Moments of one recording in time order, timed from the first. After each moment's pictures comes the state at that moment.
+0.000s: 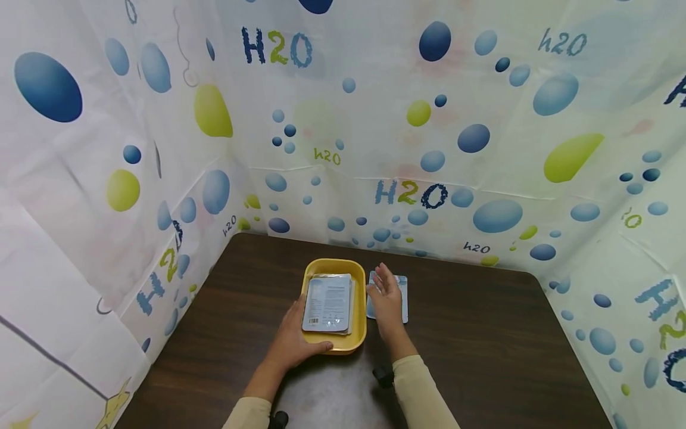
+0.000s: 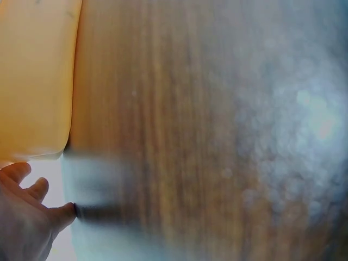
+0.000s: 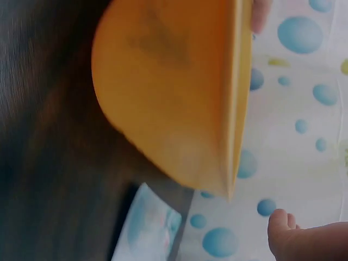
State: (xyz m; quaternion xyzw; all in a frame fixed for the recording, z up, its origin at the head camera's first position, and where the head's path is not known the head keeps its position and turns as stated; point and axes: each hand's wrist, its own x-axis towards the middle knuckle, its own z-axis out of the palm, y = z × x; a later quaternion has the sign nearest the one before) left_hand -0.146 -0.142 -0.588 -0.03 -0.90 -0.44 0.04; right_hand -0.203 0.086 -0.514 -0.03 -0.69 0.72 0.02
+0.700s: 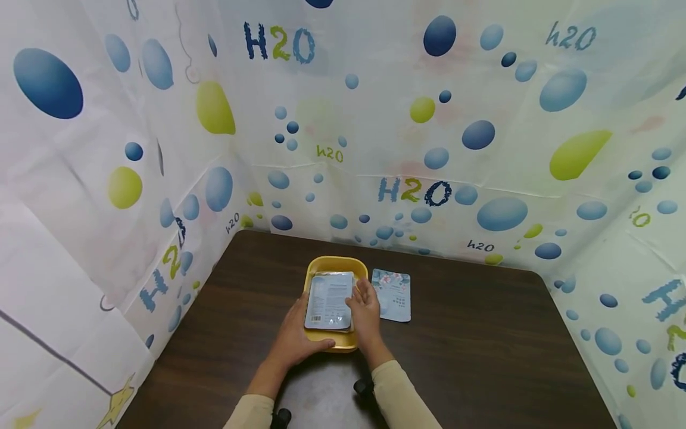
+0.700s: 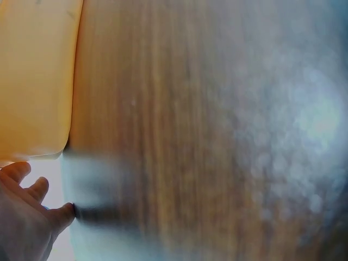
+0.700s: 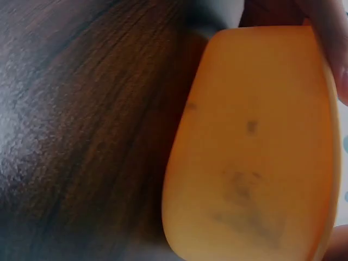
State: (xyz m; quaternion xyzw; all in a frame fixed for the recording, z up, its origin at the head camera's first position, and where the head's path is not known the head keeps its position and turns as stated) left_hand -0.144 -0.142 -0.587 -0.02 -0.89 -0.44 0.03; right_hand -0.188 0.037 -0.543 -0.05 -0.63 0.77 -0.01
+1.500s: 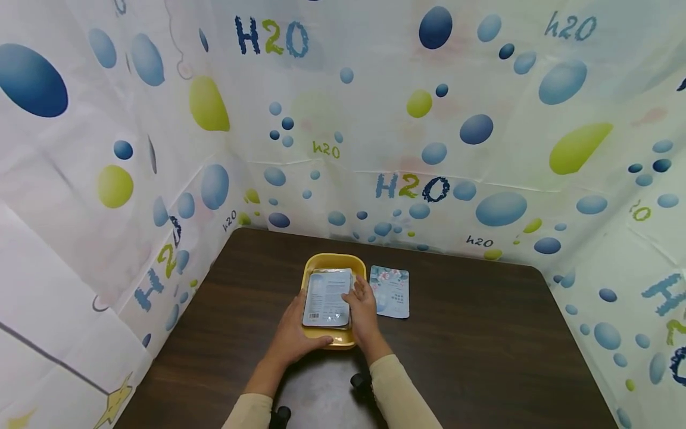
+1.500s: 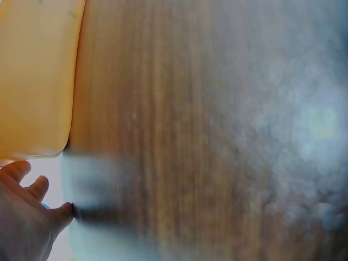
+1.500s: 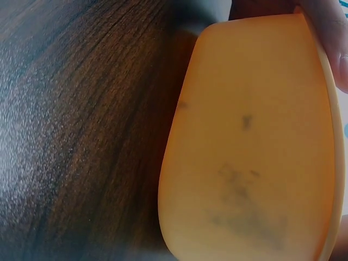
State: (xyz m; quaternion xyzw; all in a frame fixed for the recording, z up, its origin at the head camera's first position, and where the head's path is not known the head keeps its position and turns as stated) left_hand -0.145 -0.142 -0.588 -0.03 -0.89 -0.46 0.04; right_hand -0.195 0.039 -0.549 -0.05 -0.60 0.80 -0.06
